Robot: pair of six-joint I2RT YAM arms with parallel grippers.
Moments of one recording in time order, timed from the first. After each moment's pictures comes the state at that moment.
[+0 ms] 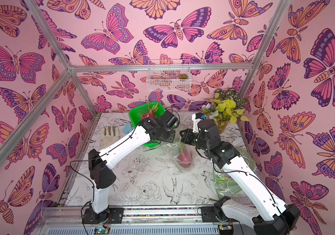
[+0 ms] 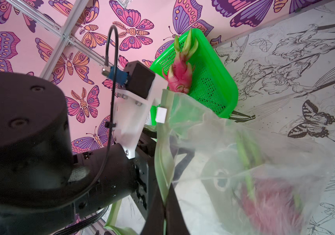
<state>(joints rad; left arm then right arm) -0.84 1.99 2.05 -1.11 -0.18 -0.49 0.54 1.11 1.18 -0.52 -0.14 0.73</state>
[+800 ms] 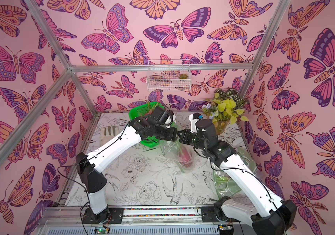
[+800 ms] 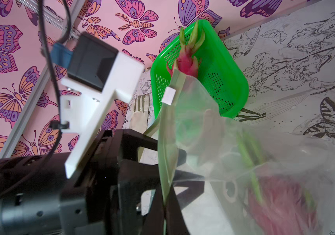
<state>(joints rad) -0.81 1.88 1.95 -0.93 0.20 -0.51 0.54 1.13 1.15 -0.47 -0.18 0.74</state>
